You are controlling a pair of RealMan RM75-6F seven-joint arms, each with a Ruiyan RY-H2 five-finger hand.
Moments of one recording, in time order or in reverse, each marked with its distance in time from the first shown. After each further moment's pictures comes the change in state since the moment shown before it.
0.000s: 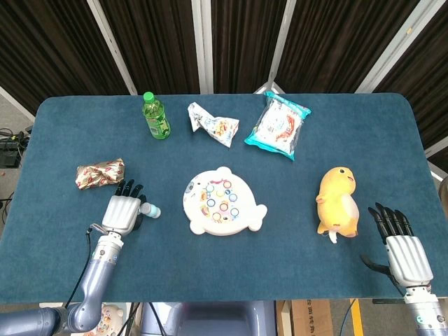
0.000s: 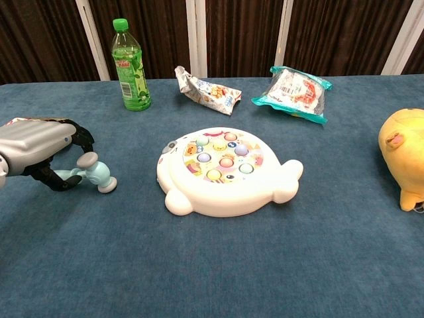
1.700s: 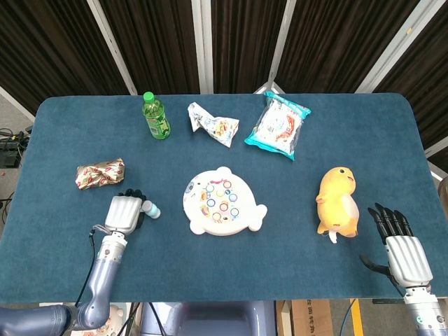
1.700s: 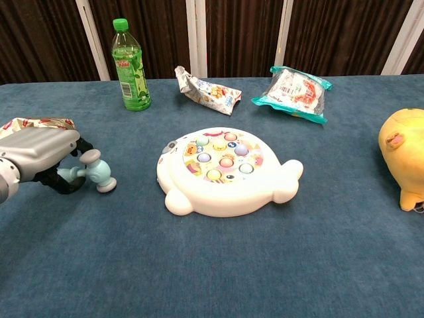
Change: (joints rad) left arm -0.029 -0.073 0.027 0.097 -0.019 0.051 -0.041; right arm 0.000 0.004 -0.002 -0.010 0.002 -0.003 0.006
